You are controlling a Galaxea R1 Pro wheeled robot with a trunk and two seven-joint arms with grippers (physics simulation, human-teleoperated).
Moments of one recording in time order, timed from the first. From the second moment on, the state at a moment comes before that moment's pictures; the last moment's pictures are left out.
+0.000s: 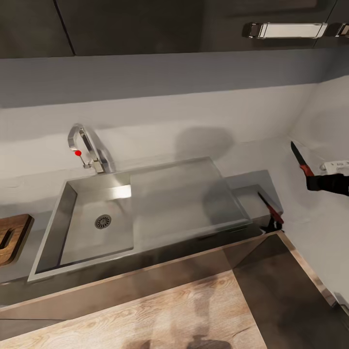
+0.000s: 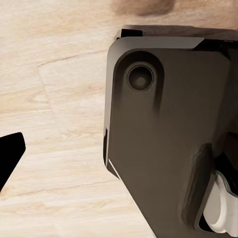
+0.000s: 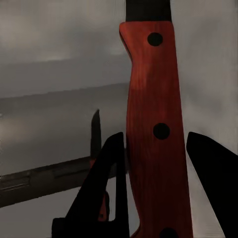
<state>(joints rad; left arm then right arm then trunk) -0.32 0.06 -0.07 0.07 0.15 -0.19 -0.04 -1.06 -0.57 -0.14 -0.92 0.14 0.64 0.53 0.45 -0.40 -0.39</state>
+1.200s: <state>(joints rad) -0.32 0.06 -0.07 0.07 0.15 -0.19 -0.04 -1.06 -0.55 -0.19 -0.90 0.14 0.64 0.56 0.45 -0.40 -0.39</state>
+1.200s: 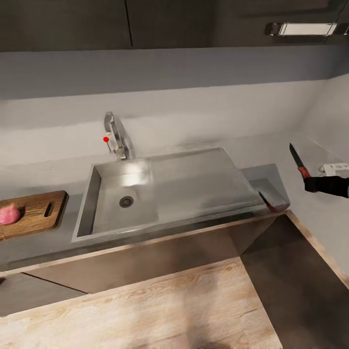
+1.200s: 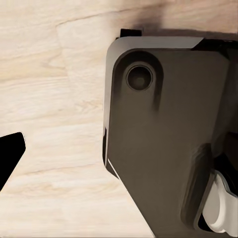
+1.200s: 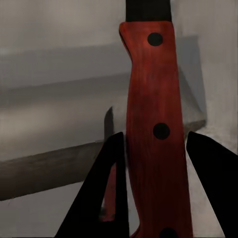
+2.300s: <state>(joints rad) -0.32 0.06 -0.07 0.08 0.15 -0.19 -0.04 -1.06 -0.52 -0.19 -0.90 0.14 0.64 0.56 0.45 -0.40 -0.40</state>
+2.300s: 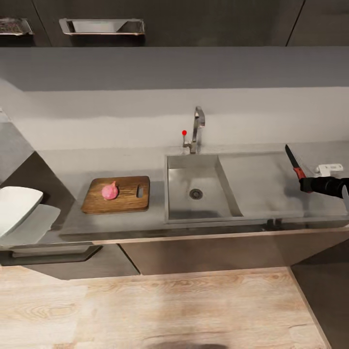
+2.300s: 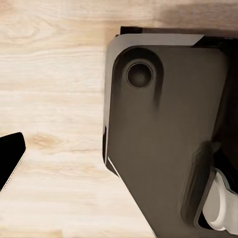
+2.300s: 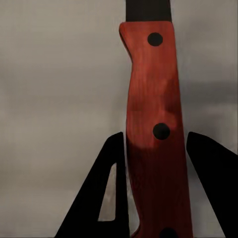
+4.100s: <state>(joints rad) -0.32 0.06 -0.07 0.08 0.15 -0.19 -0.04 -1.06 -0.48 -0.19 -0.89 0.14 0.64 0.56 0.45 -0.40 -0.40</state>
